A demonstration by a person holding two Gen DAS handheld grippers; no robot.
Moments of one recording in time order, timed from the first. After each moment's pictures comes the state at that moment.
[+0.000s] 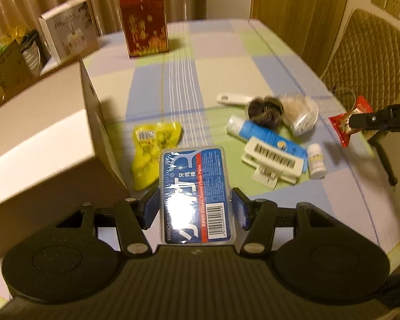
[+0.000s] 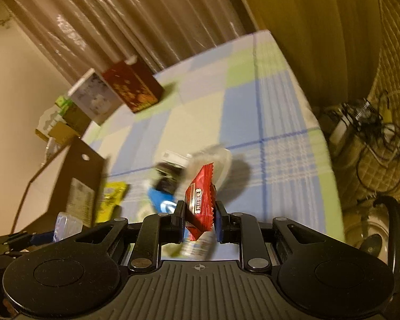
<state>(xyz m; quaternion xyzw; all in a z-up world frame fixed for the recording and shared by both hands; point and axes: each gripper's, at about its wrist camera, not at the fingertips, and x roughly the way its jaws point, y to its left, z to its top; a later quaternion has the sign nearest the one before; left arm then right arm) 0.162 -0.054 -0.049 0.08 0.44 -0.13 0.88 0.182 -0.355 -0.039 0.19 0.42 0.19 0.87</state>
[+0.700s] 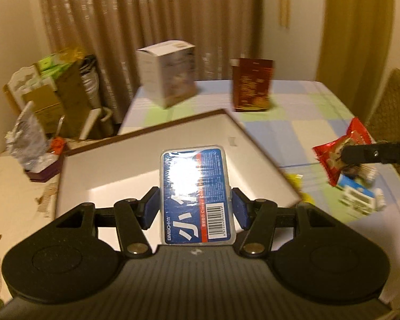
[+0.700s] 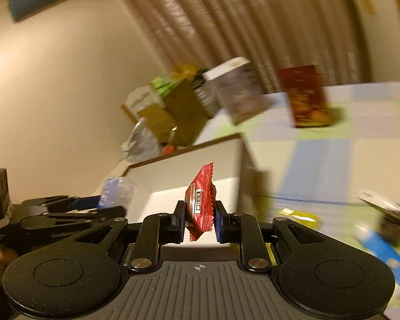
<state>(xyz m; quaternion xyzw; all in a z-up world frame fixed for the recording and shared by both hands) 0.170 0.157 0.035 0.06 0.36 -0.05 0.93 0.183 -0.067 0.018 0.13 0.36 0.37 0.85</state>
